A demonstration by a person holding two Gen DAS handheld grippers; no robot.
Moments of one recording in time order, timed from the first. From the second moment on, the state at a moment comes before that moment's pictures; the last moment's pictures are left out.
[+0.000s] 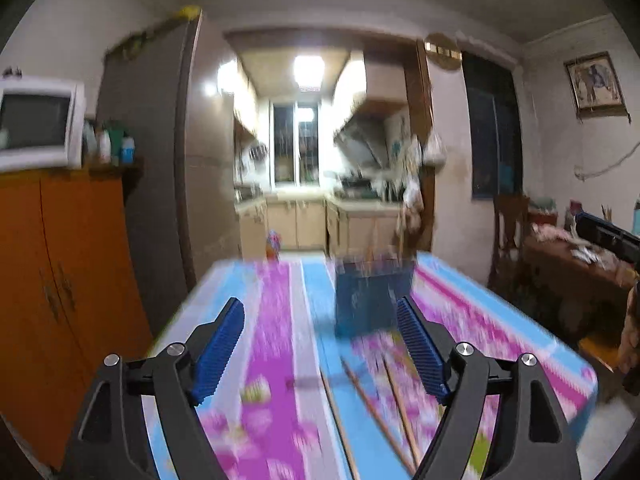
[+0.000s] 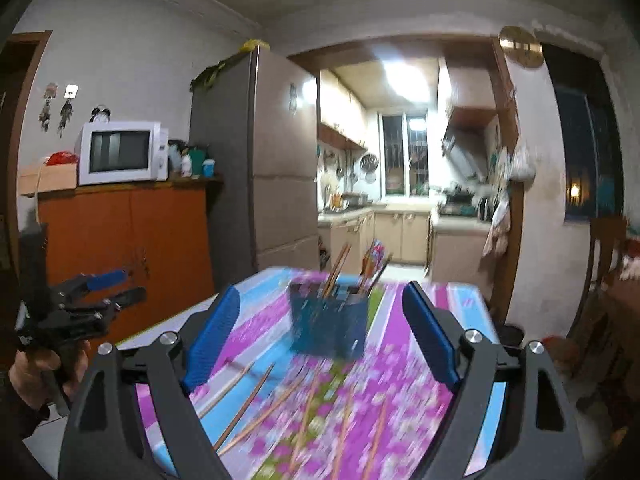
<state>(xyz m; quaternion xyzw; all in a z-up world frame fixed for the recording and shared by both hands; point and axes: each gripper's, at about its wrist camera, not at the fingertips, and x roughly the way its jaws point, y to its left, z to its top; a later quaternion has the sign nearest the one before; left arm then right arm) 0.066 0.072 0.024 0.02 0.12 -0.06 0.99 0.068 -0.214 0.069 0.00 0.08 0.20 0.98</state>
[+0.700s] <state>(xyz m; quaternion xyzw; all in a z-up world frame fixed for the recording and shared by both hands) 0.064 0.102 -0.070 -0.02 0.22 -0.05 0.97 0.058 -0.080 -0.119 -0.10 0.26 0.24 0.93</state>
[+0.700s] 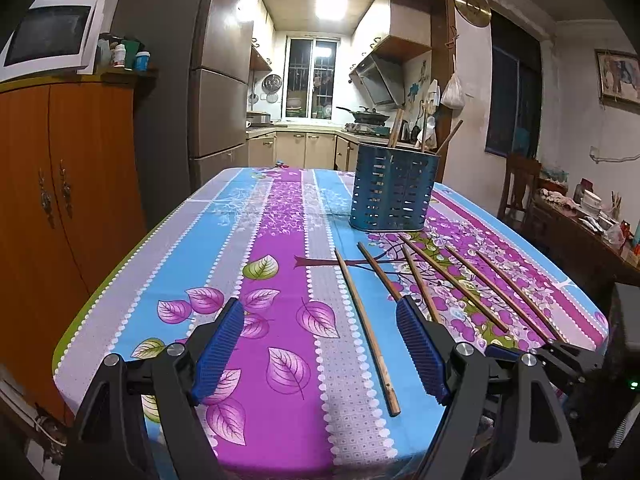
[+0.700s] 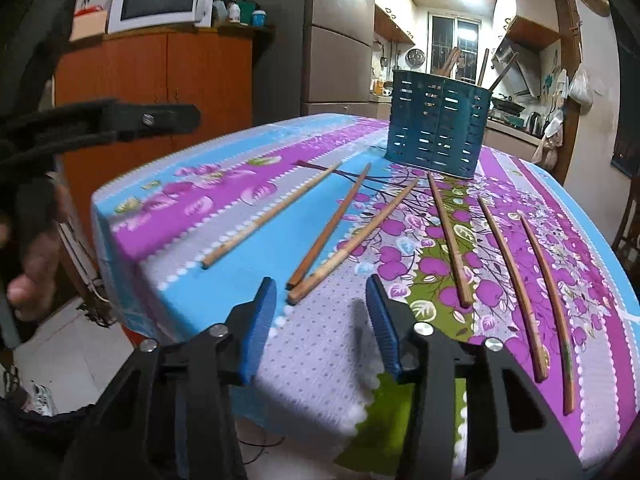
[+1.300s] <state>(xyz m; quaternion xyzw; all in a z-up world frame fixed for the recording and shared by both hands) 0.045 0.070 -0.104 0.02 0.20 -0.06 0.98 0.064 -0.115 -0.122 -0.07 0.26 0.23 0.94</state>
